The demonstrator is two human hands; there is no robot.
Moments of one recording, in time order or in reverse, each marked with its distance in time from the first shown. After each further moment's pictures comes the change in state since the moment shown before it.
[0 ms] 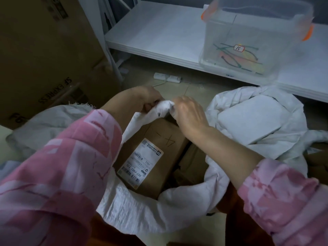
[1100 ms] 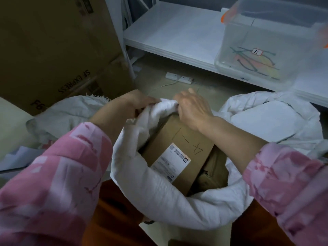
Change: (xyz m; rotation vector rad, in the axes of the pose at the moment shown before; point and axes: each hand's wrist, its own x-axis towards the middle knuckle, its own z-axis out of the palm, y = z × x) left_hand -0.022 -0.074 -0.021 -0.222 0.164 -0.041; right_hand 0.011 -0.031 -0.011 -0.043 -0.132 -0.151
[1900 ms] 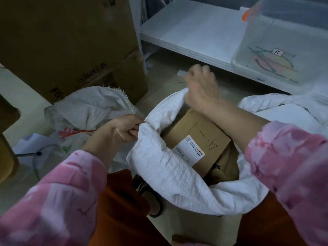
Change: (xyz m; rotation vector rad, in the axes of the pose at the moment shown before) left_hand -0.028 -0.110 -0.009 -0.818 -0.313 -0.190; right_hand 0.038 -0.030 -0.005 -0.194 0.021 0.037
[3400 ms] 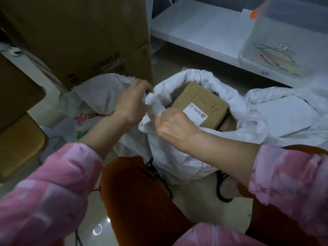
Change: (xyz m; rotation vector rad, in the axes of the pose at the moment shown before) left_hand -0.045 -0.024 -0.055 1.200 0.572 0.957; right_hand -0.106 -0.155 0.012 -0.285 0.042 -0.684
